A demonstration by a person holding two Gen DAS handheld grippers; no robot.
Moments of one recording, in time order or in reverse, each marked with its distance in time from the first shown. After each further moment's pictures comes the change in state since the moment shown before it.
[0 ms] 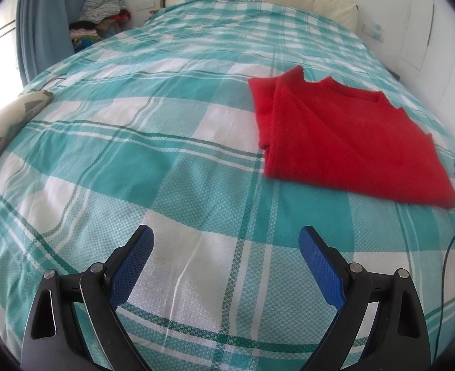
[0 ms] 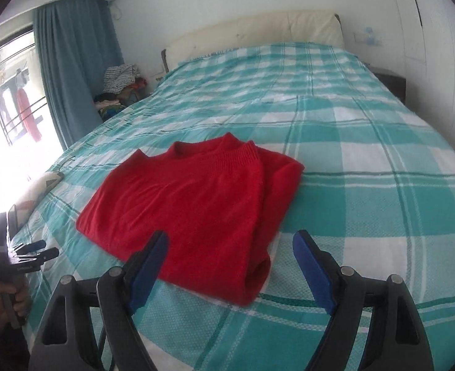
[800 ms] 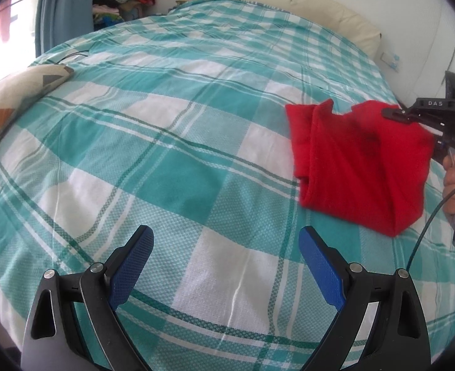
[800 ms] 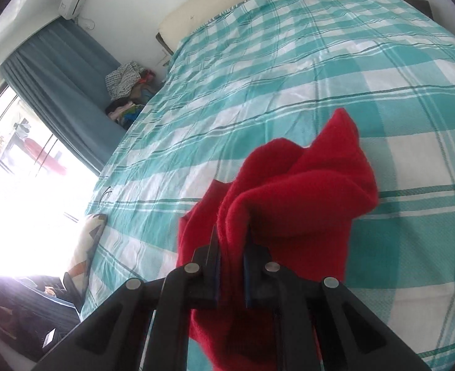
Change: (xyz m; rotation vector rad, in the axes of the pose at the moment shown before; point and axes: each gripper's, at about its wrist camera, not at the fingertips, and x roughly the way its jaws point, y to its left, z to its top) left arm -0.016 0.058 0.019 -0.156 0.003 -0.031; right arm 0.127 0.185 0.091 0.183 0.179 0.223
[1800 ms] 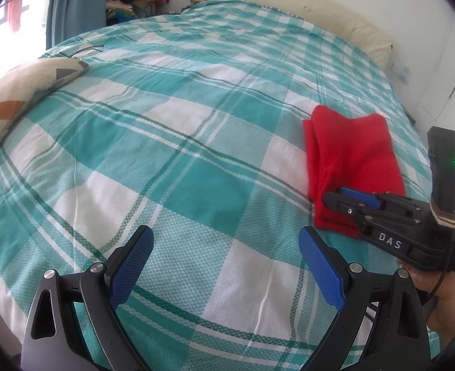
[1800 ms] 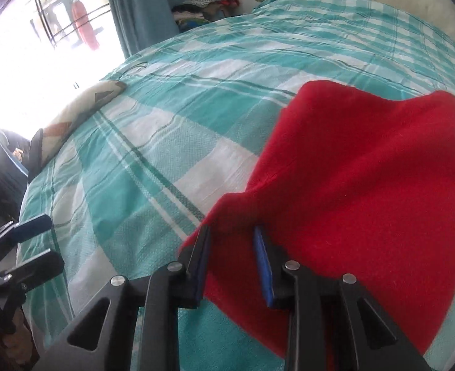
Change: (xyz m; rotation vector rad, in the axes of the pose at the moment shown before) left arm -0.001 0.025 0.011 -0.056 0.003 -0.002; right arm 0.077 0.092 -0.122 -0.614 0.181 -0.073
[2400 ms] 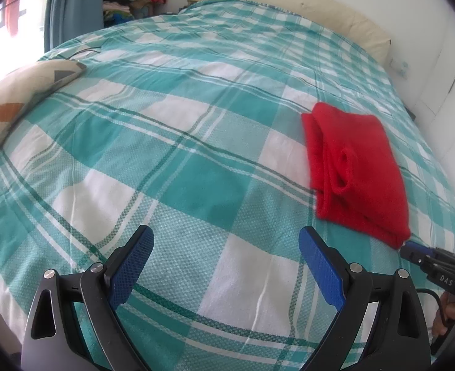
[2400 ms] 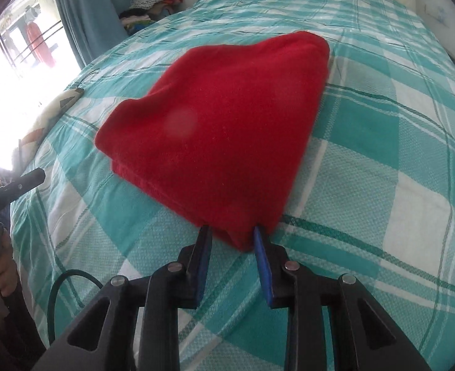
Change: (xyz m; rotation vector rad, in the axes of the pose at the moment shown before) left arm 0.002 -0.008 -0.007 0.026 0.006 0.015; right arm -0.091 -0.084 -0.101 0.269 0.035 -0.107
